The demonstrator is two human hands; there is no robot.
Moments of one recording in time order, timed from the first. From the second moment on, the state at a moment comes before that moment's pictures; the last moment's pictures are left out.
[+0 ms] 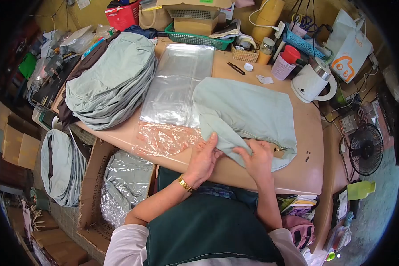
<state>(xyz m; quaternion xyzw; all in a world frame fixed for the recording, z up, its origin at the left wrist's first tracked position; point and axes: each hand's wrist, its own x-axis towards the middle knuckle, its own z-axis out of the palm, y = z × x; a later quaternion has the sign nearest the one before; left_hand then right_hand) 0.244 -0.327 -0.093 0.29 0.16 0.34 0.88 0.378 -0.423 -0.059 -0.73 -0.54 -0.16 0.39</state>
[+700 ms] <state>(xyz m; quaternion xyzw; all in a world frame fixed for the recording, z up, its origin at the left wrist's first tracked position) 0.229 -0.307 -0.105 0.23 0.20 0.35 0.88 0.422 -0.459 -0.083 -0.76 -0.54 -0.06 0.35</state>
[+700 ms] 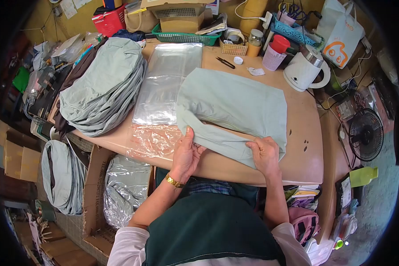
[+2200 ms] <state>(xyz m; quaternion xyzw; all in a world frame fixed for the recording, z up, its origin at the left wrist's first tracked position) 0.255 -0.342 -0.099 0.33 0.13 0.33 0.87 0.396 -0.460 -0.099 -0.71 -0.57 -0.11 0.40</state>
